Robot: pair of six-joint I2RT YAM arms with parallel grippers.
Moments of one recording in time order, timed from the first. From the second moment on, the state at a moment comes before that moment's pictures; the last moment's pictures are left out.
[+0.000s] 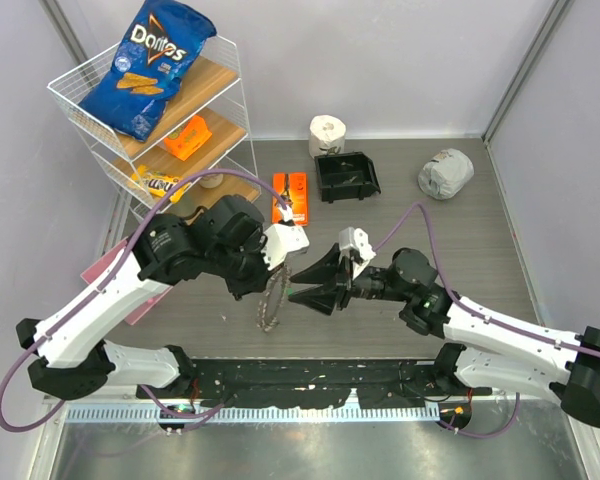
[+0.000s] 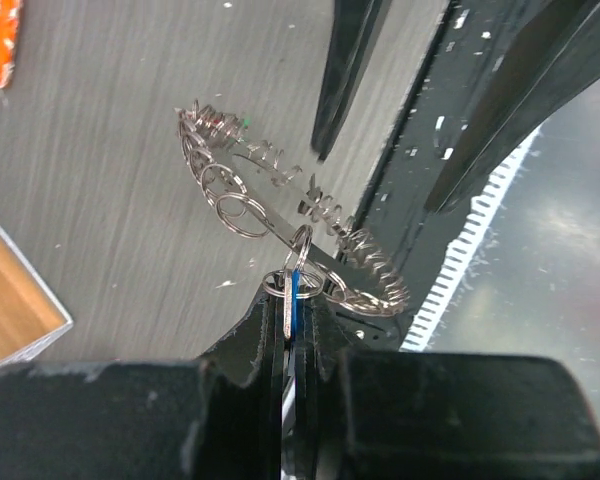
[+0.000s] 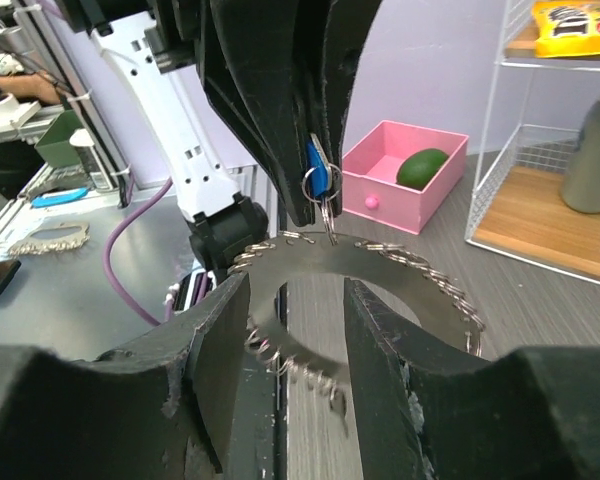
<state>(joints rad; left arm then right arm) -0.99 1.24 1.65 -1.37 0.09 0.17 0.95 0.94 0.59 0.54 -0.53 0.25</state>
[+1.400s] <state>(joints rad) -1.03 1.24 1.65 -1.37 0.39 0.16 1.00 0.96 0.59 0.59 -0.50 0.17</state>
